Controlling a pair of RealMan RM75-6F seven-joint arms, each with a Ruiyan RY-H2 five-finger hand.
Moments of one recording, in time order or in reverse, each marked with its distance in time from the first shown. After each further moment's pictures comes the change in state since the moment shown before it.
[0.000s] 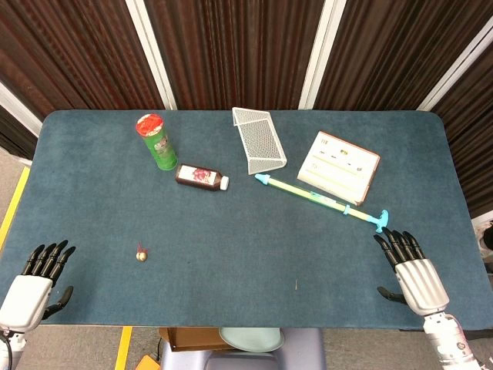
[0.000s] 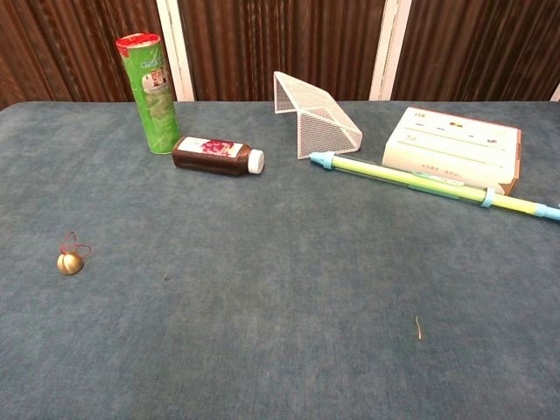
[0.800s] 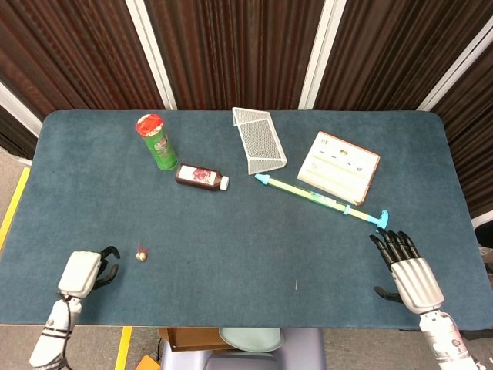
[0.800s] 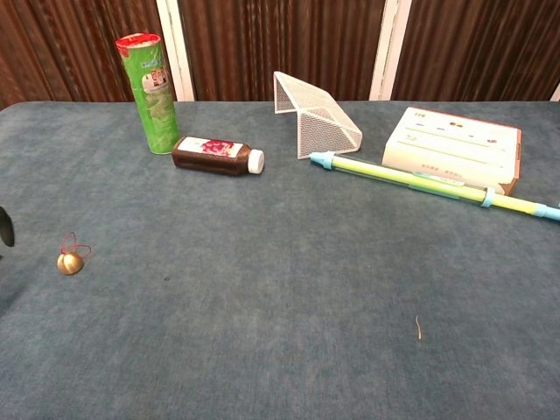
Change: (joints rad) left arm -0.162 -0.356 -0.102 0.283 -0.122 -0.223 -0.095; right arm 0.013 -0.021 0.003 0.016 0.007 -0.025 -0.001
